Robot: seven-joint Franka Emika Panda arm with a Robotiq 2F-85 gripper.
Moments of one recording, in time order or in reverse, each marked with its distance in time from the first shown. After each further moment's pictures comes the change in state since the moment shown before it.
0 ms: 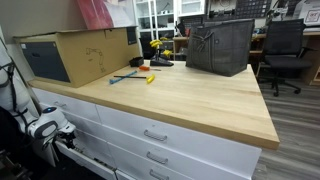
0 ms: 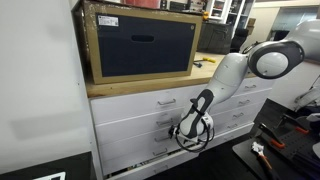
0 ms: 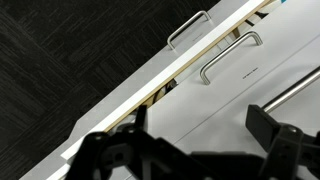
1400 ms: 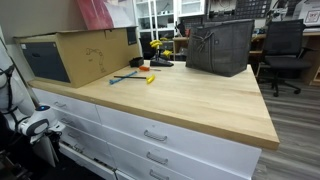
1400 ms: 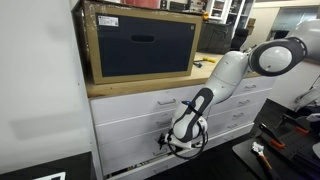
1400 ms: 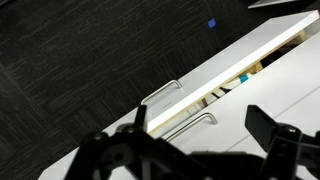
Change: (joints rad) arm -0.010 -0.007 0.141 0.048 -0.119 -0.102 0.000
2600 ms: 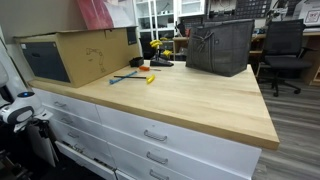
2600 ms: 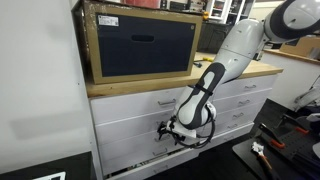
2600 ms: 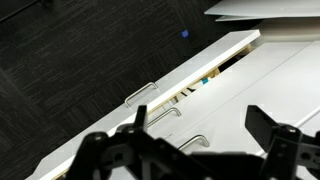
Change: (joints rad) arm -0.010 -0.324 0.062 -0.357 0.036 0.104 0.000
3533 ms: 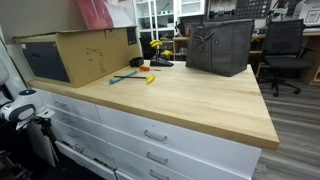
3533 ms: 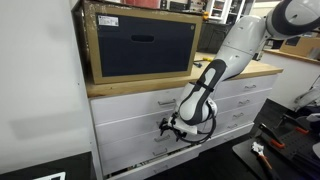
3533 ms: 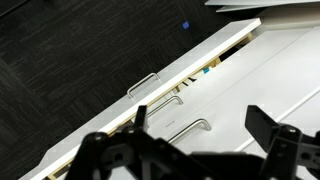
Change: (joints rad) arm -0.011 -0.032 -0.016 -0.027 0.005 0.000 0.003
